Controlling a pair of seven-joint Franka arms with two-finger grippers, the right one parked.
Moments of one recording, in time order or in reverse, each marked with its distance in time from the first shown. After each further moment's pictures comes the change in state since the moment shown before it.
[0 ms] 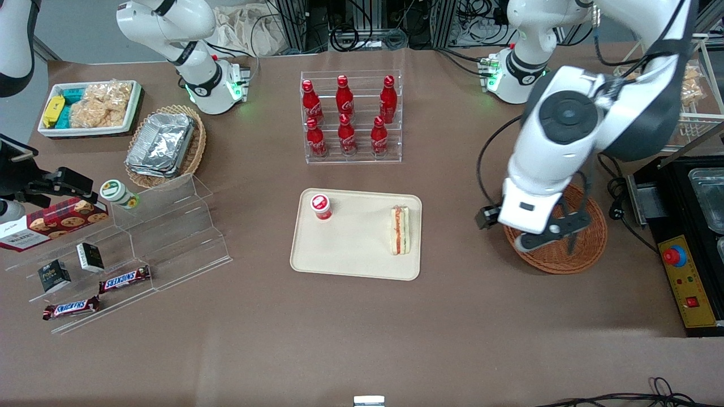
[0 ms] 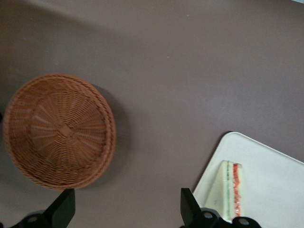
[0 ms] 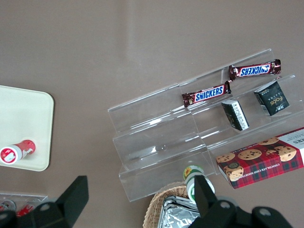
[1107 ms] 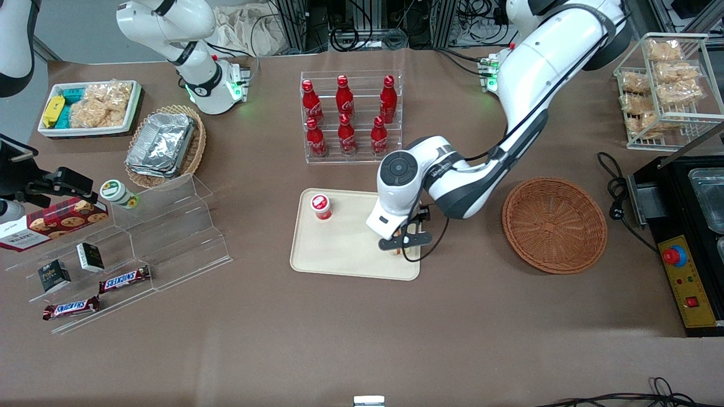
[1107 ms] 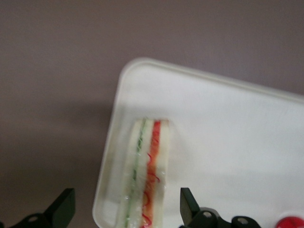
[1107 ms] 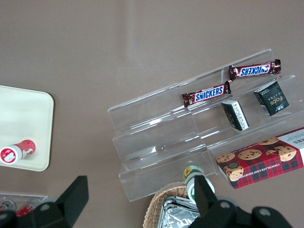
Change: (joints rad) arm -0.242 0.448 -0.147 0.040 0.318 0.227 -0.348
